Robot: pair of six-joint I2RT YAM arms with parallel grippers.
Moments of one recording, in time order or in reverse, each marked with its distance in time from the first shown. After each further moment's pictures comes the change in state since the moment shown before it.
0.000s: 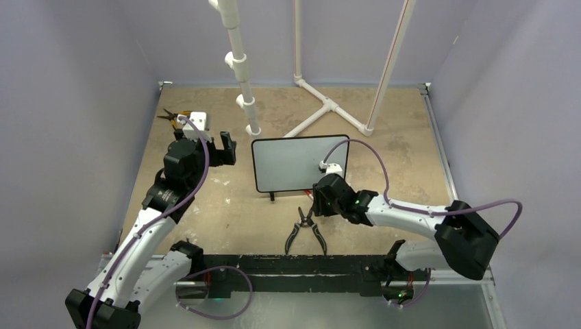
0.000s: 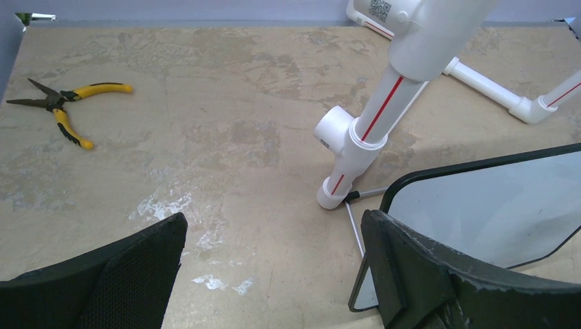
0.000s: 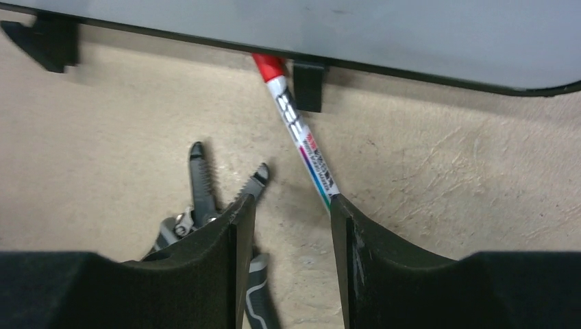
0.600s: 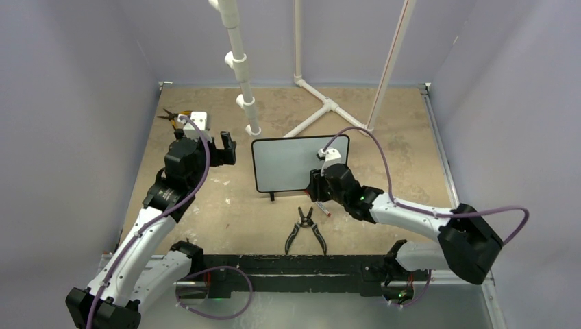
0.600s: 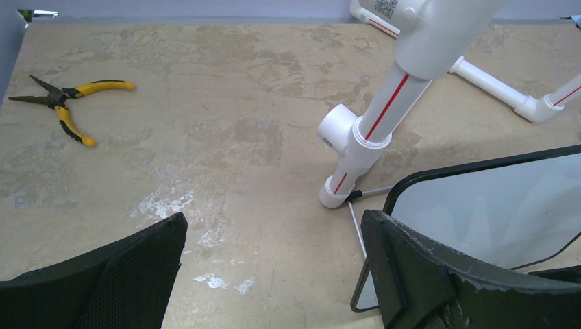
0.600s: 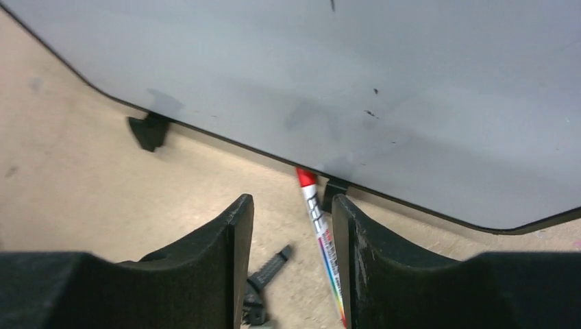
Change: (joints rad) left arm 0.000 0.009 0.000 0.000 -0.008 0.000; right arm -0.072 0.024 0.000 0.258 -0.016 -0.215
